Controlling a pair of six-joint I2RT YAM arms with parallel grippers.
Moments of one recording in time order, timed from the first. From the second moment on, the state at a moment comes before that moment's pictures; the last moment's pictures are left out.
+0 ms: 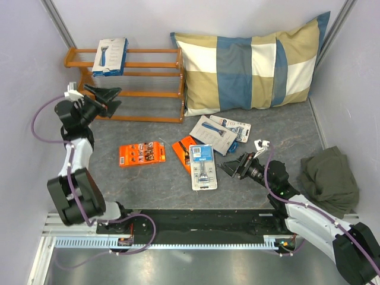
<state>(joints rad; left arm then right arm) 0.39 1.41 0.94 0.49 0.86 -1.20 0.51 0.78 0.10 0.59 -0.36 0.89</state>
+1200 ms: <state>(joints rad) -0.10 0.81 0.56 -0.13 0.62 -0.74 0.37 1.14 0.40 0.21 -0.16 0.67</state>
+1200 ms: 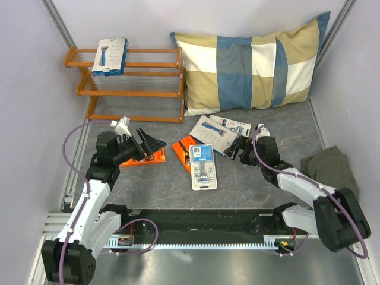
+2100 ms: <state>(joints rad) -0.10 0.85 0.52 -0.10 0.63 -0.71 0.14 1.92 0.41 1.29 -0.57 1.00</state>
